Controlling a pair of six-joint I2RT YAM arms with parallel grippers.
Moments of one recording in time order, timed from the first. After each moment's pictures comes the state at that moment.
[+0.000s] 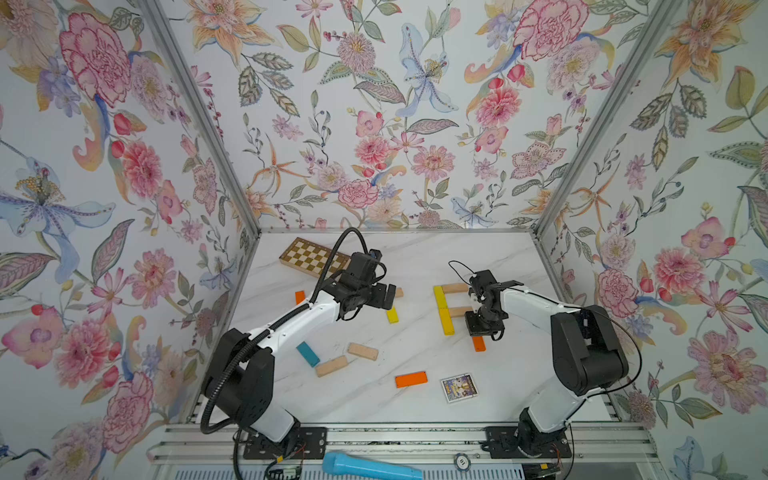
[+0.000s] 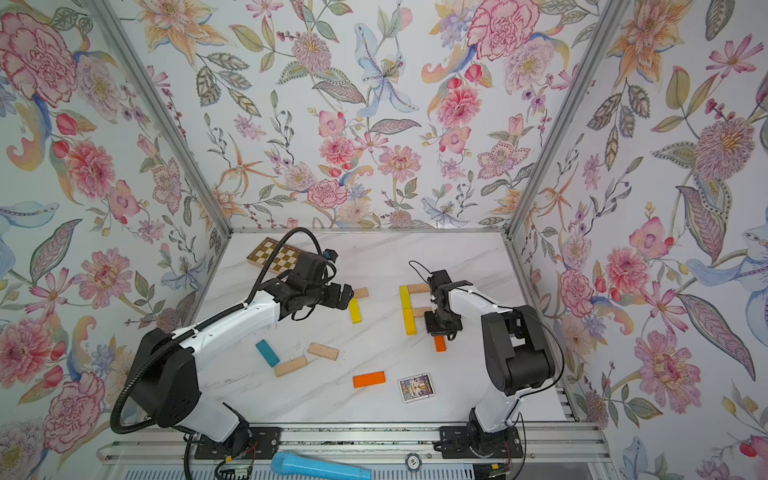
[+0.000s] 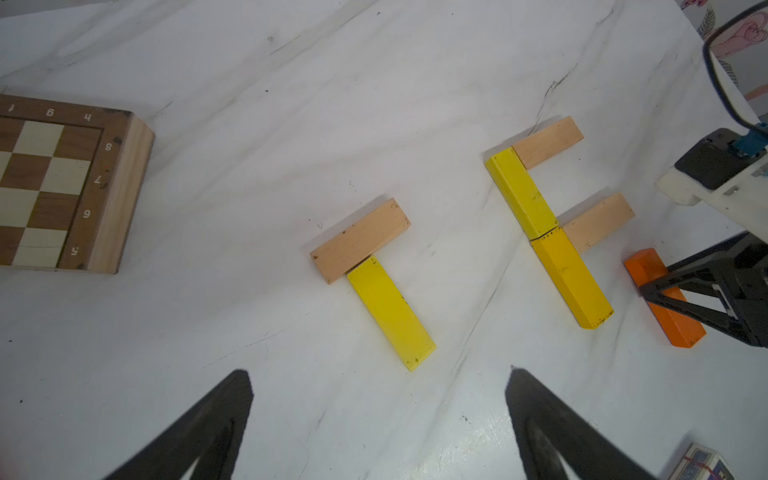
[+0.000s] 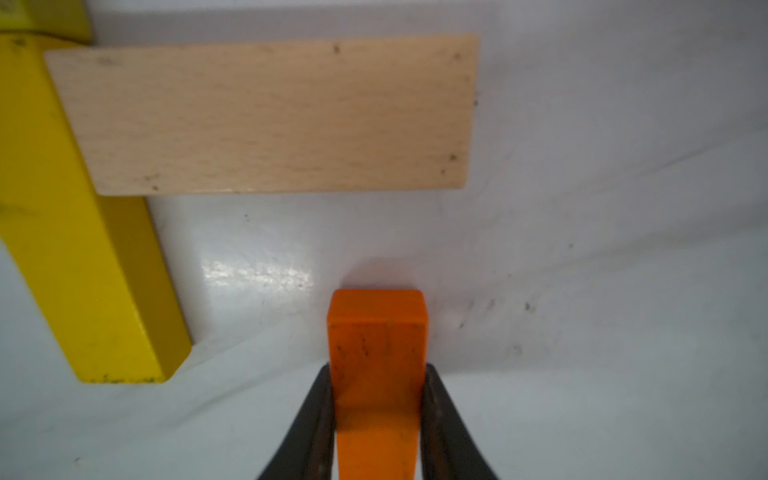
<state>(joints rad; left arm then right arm) -0.59 1.58 1.17 -0.43 0.00 -0.23 0.29 1.72 1.03 -0.79 0.00 0.15</state>
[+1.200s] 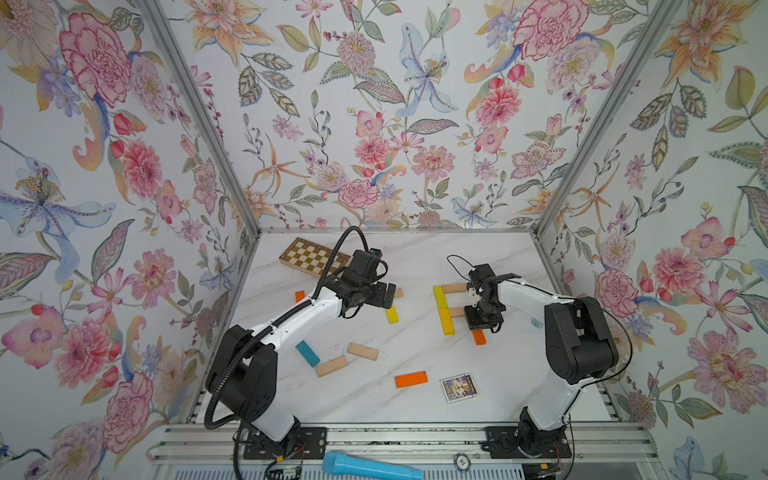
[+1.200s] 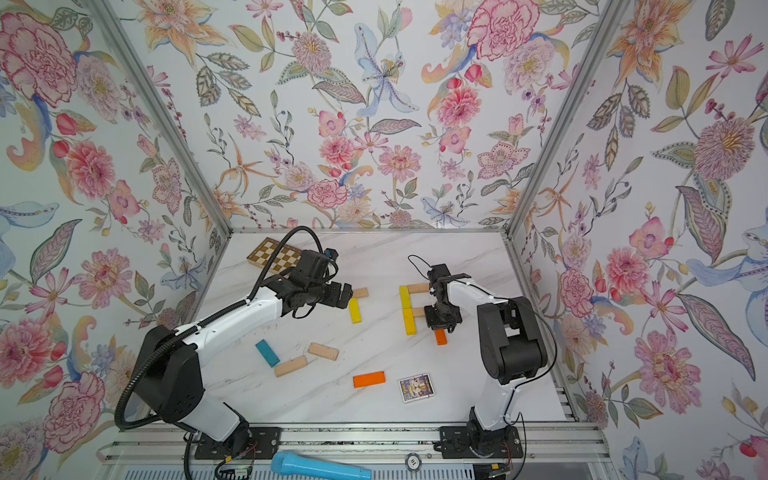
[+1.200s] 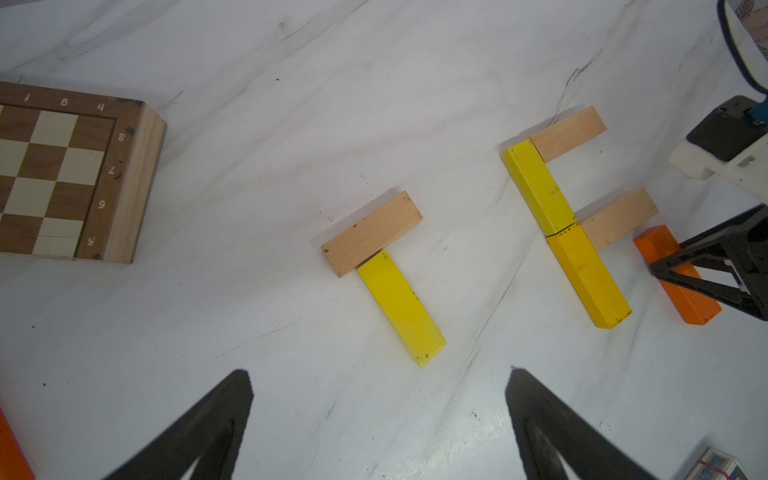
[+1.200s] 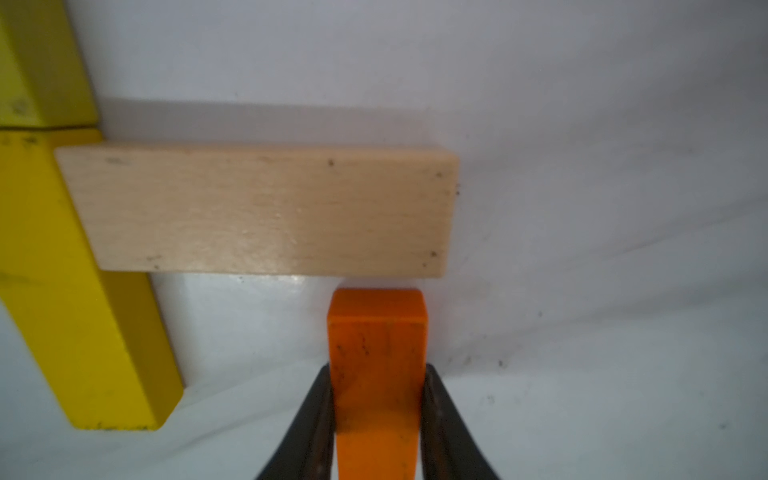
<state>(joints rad) -0.59 1.60 1.22 -0.49 -0.03 -0.23 0.27 1.80 1.13 -0.81 0.01 0.09</state>
